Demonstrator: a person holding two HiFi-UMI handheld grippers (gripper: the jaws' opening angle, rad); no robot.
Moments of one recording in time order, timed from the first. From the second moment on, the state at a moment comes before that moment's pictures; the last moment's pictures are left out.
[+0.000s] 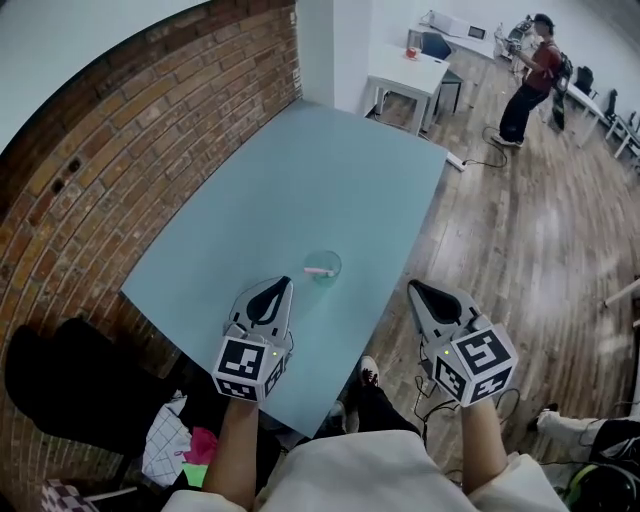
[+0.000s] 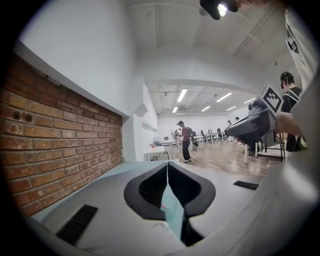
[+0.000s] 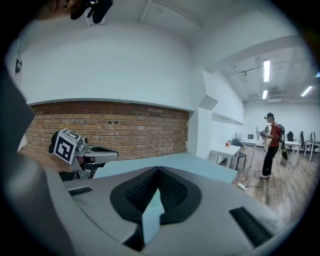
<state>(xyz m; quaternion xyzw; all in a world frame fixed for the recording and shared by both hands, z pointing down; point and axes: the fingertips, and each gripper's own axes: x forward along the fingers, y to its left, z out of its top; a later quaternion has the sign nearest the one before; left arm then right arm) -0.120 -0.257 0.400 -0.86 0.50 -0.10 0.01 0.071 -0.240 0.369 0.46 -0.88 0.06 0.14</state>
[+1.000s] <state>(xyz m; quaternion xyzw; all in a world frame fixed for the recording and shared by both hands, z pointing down) -0.095 -0.187 0.313 -0.87 0.48 -0.06 0.09 0.060 -0.179 0.298 0.45 -0.89 -0.02 0.13</state>
